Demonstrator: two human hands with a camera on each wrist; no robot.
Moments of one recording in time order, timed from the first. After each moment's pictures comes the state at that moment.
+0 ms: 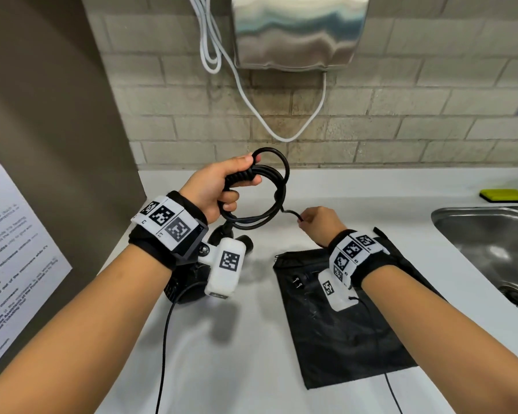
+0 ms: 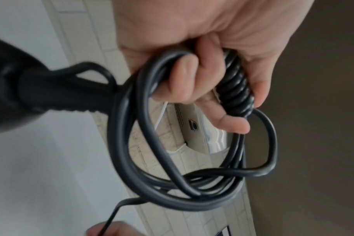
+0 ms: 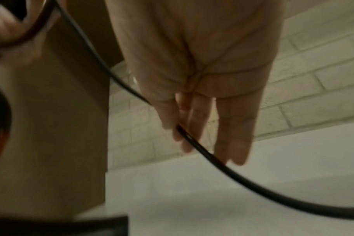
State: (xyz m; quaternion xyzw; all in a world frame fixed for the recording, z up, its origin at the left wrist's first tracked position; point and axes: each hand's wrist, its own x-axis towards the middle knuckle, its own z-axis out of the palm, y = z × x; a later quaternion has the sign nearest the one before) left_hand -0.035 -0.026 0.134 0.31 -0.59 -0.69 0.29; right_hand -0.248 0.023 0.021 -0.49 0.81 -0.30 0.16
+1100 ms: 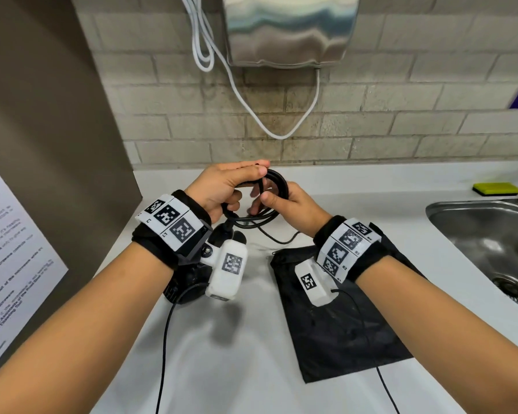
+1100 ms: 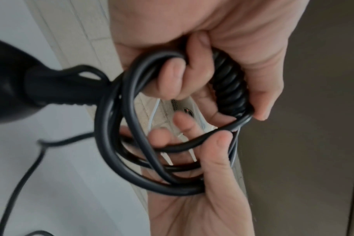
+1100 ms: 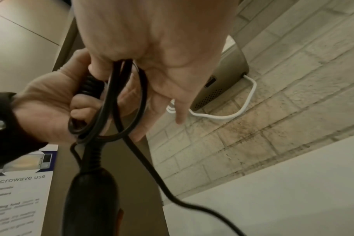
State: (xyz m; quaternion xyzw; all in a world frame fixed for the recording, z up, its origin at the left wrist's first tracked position) left_hand -0.045 -0.014 0.130 0.31 -0.65 -0.63 0.31; right_hand -0.191 0.031 0.071 -0.65 0.45 -0.52 0.32
